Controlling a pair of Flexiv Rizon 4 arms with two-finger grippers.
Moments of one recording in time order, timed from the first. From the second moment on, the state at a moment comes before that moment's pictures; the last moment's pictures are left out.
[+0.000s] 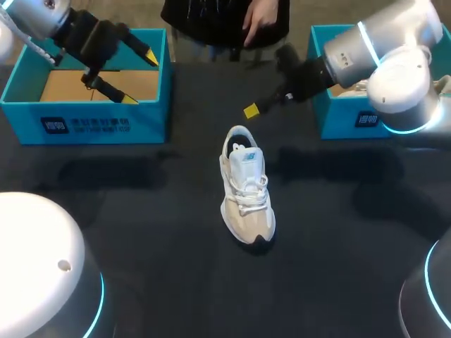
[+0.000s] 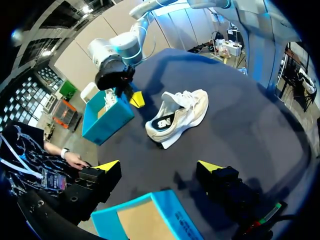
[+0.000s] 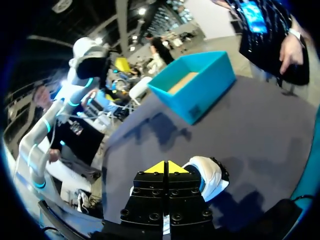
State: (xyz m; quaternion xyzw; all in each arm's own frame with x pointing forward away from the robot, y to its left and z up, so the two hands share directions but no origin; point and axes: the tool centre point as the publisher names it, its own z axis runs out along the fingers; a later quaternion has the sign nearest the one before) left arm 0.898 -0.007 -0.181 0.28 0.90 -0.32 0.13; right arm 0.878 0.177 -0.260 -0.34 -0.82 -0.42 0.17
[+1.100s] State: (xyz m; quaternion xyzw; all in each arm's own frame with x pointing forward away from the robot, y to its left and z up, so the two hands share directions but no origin) left arm 0.899 0.009 -0.183 0.26 0.91 -0.31 0.13; right arm 0.839 0.193 -0.271 -0.56 -0.81 -0.17 0.04
